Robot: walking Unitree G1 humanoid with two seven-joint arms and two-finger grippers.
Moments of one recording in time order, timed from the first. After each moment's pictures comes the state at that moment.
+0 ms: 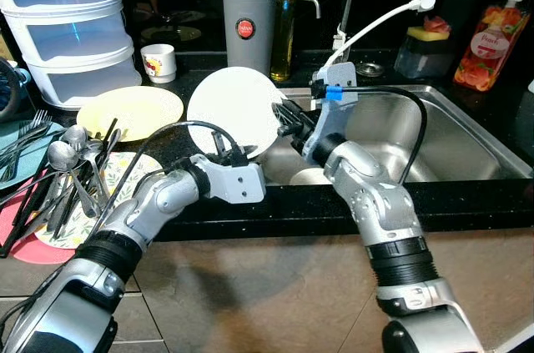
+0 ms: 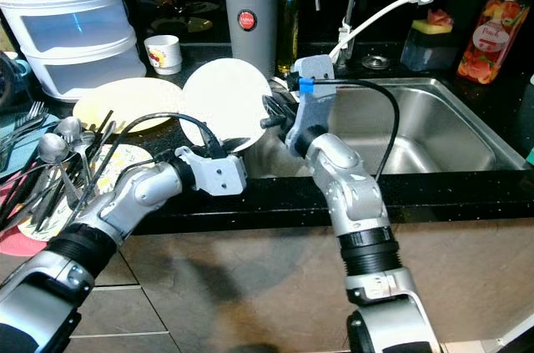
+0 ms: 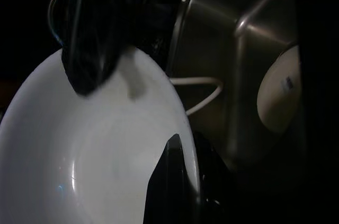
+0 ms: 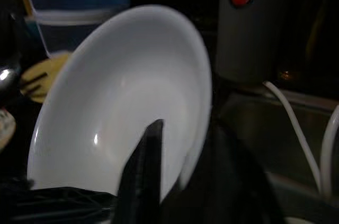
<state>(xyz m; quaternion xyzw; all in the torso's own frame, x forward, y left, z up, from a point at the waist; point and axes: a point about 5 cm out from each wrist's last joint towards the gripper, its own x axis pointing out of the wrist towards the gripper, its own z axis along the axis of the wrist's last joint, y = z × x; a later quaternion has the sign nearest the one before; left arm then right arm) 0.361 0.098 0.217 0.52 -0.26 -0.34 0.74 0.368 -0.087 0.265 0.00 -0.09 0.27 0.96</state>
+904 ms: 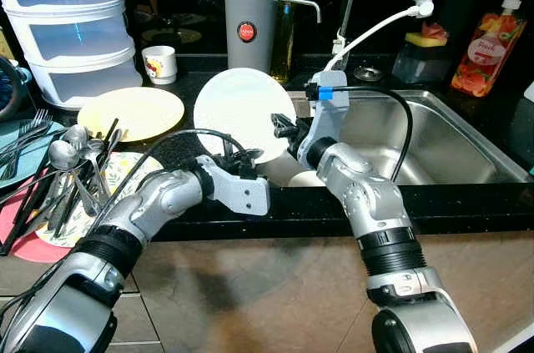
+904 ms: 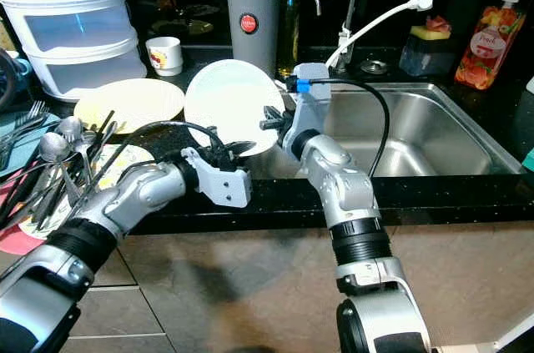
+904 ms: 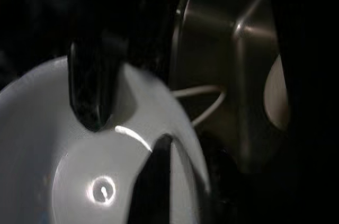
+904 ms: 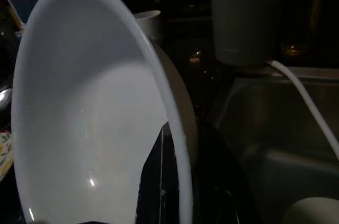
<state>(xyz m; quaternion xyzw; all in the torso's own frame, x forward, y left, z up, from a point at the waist) 0.359 0.089 0.216 0.56 -0.29 -0.35 0.69 0.381 -0.085 0.263 0.07 -0.05 0.24 0.97</state>
